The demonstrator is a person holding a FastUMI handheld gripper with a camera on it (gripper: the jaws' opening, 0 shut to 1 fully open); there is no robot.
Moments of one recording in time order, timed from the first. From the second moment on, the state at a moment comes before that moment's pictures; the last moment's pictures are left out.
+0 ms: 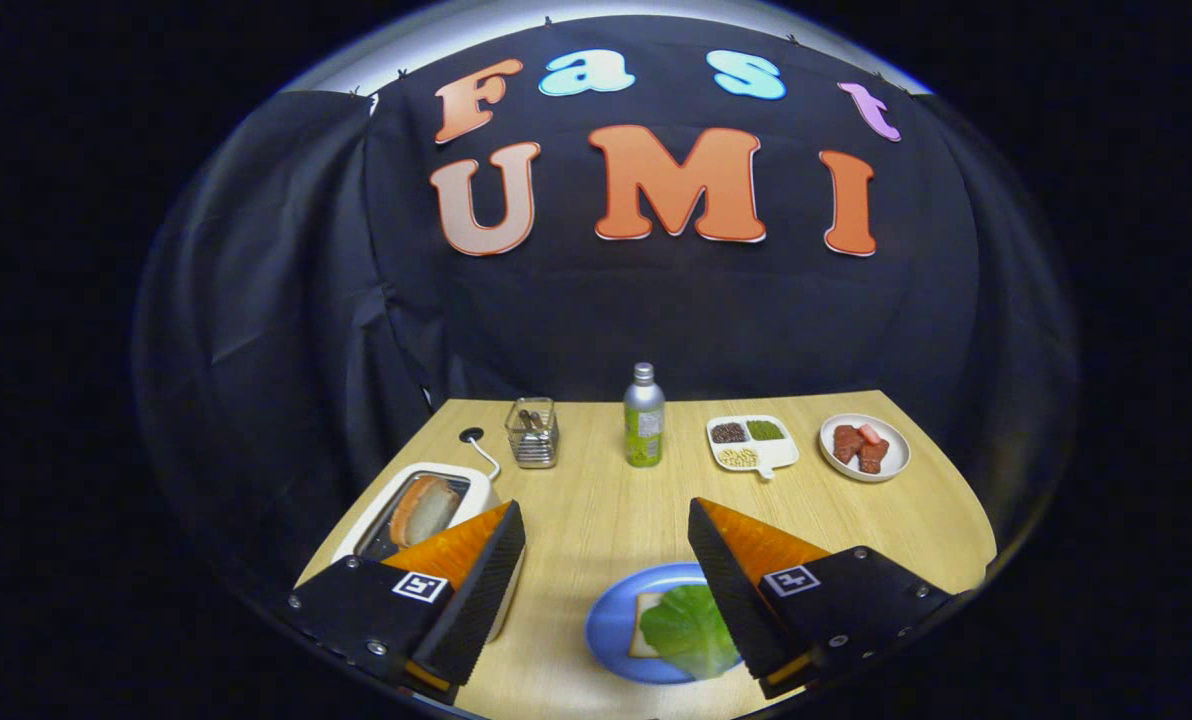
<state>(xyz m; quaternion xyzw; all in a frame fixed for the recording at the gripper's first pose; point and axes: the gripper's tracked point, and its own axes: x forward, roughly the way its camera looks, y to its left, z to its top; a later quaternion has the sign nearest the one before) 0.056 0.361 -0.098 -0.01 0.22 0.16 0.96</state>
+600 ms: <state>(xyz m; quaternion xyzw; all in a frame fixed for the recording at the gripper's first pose) 0.039 0.471 -0.142 -0.02 0.26 0.21 0.94</state>
